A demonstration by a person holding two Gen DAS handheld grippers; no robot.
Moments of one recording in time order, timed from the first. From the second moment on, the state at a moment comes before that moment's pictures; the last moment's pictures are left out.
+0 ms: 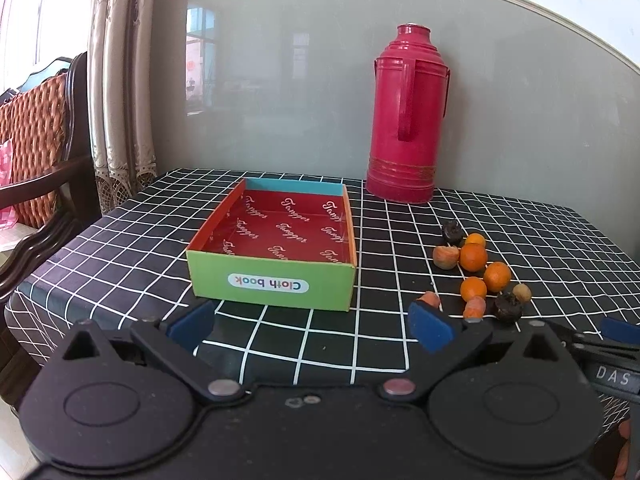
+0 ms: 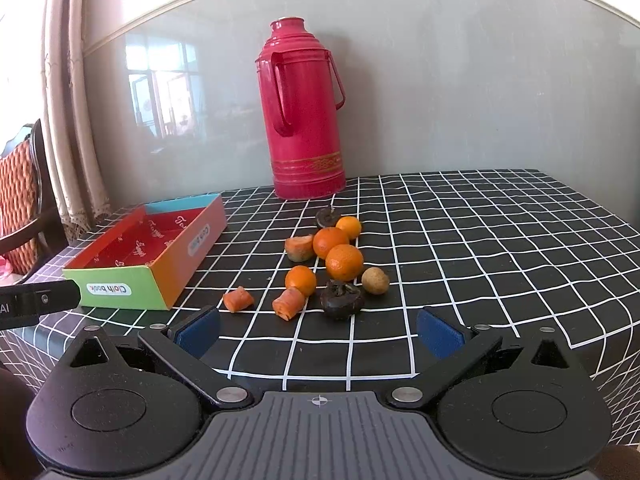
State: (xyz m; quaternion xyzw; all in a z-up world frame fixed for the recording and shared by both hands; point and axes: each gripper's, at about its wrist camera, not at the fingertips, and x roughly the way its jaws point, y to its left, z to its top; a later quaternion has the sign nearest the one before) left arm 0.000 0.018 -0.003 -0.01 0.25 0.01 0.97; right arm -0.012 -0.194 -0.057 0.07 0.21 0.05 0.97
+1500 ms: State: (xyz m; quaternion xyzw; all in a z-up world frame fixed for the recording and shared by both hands) left arm -0.002 0.019 -0.006 -0.01 0.25 0.02 0.97; right arm -0.012 -0.197 -0.058 0.08 0.21 0.05 0.97
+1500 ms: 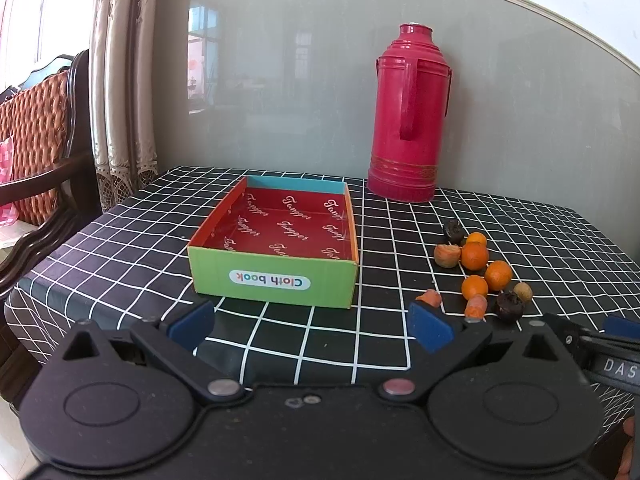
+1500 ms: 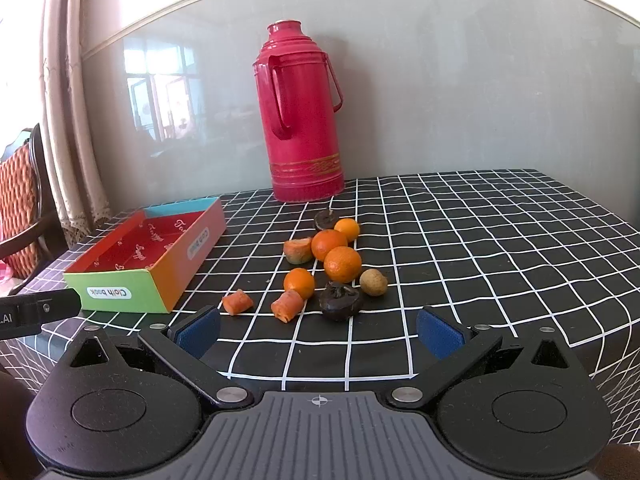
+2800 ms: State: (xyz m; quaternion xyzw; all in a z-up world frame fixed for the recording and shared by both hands) left arm 0.048 -0.059 -0.035 0.15 0.23 -0.14 0.95; right arm -0.036 -0.266 -0.051 0.19 0.16 -0.04 0.97
